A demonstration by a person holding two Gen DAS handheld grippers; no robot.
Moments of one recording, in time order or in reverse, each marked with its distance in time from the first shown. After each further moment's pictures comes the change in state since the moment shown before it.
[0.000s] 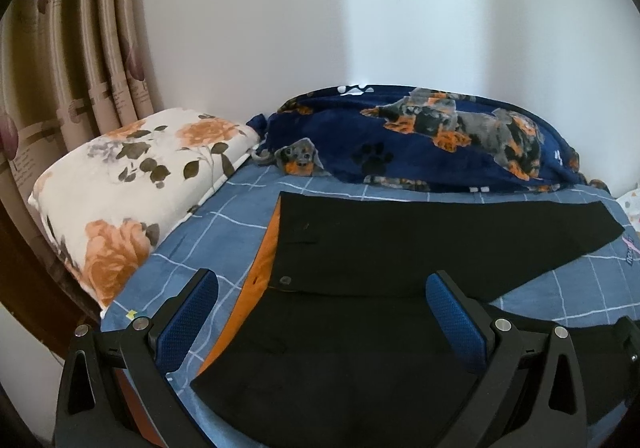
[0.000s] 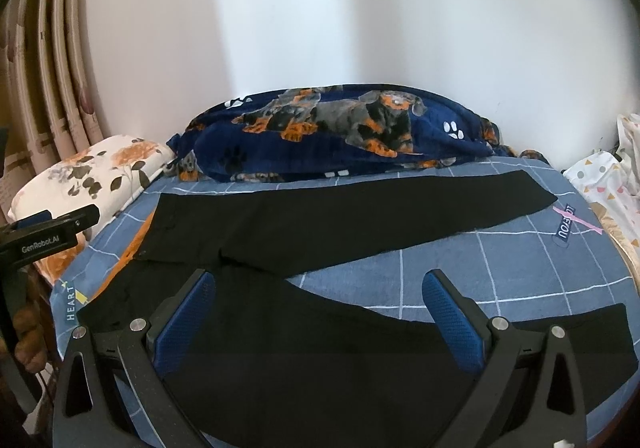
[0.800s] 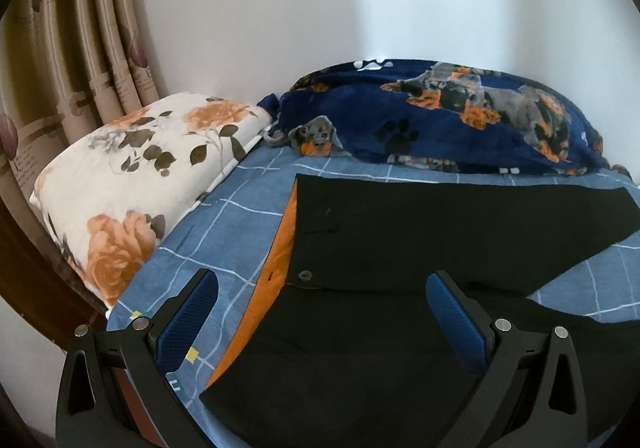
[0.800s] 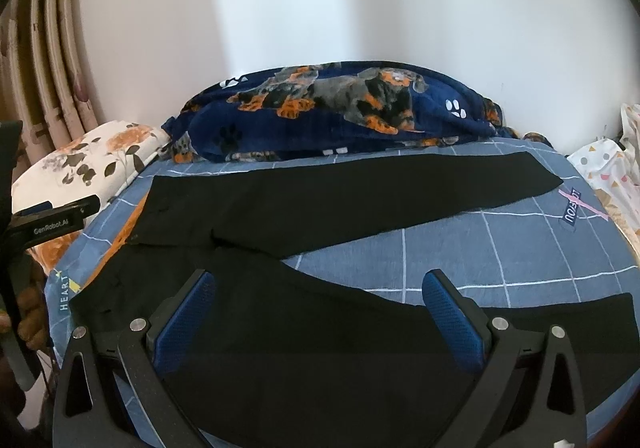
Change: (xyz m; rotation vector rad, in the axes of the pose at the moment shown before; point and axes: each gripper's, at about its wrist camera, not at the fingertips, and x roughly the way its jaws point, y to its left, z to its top) left arm 0.050 0.002 0.003 0.020 0.080 0.070; right arm 0.022 -0.005 -0.011 0.008 0.073 -0.002
